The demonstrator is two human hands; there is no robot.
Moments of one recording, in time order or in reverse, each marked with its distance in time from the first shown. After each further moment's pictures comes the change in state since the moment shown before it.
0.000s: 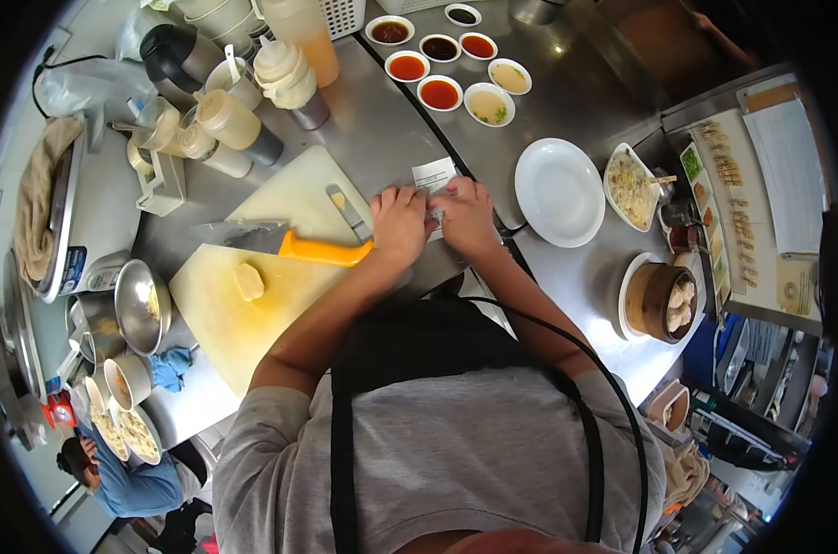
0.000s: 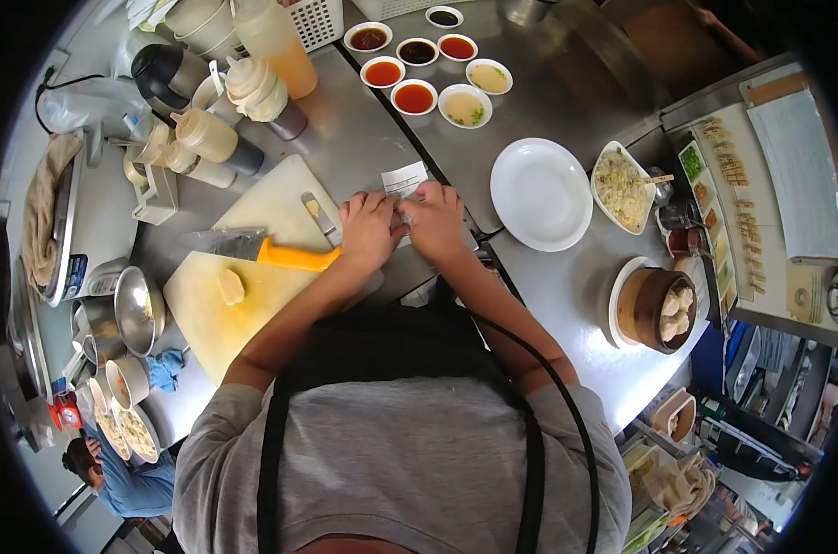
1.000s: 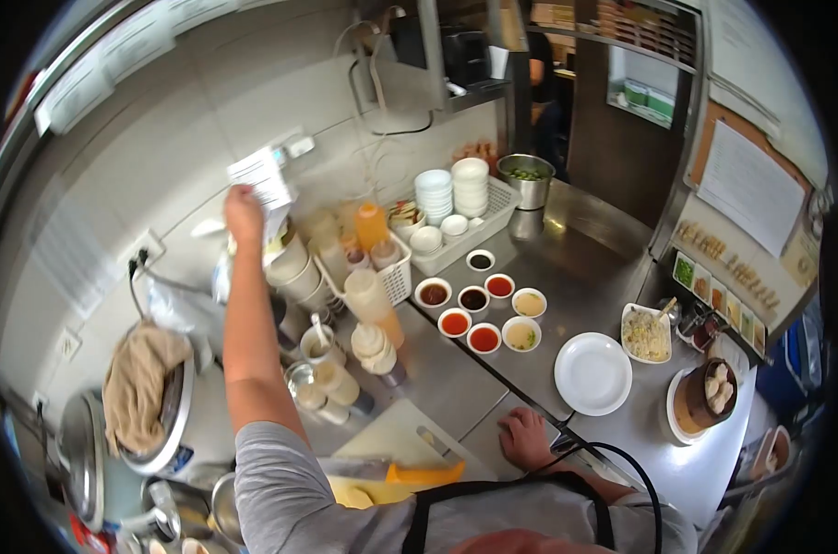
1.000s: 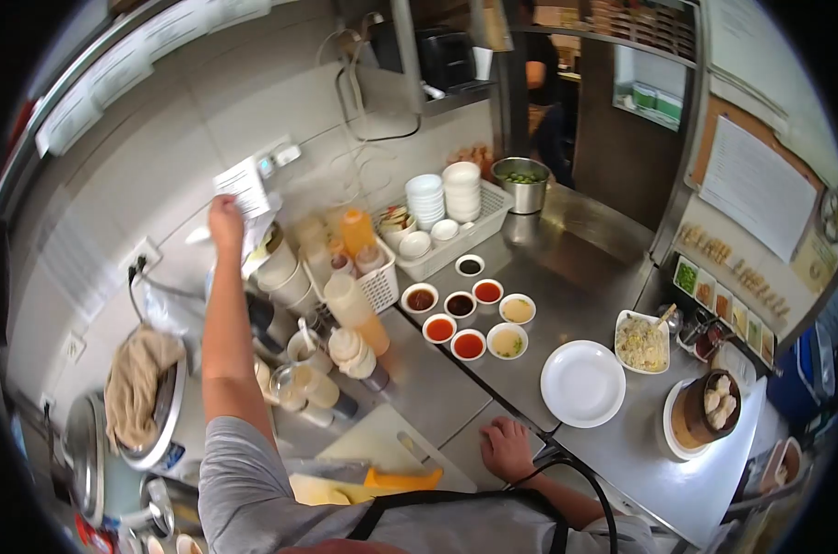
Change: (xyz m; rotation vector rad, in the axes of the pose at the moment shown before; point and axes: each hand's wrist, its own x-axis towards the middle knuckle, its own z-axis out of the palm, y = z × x) left_hand 0.306 -0.198 -0.367 -0.029 1.120 0.060; right_hand -0.021 -0.026 -0.003 0.062 0.220 0.105
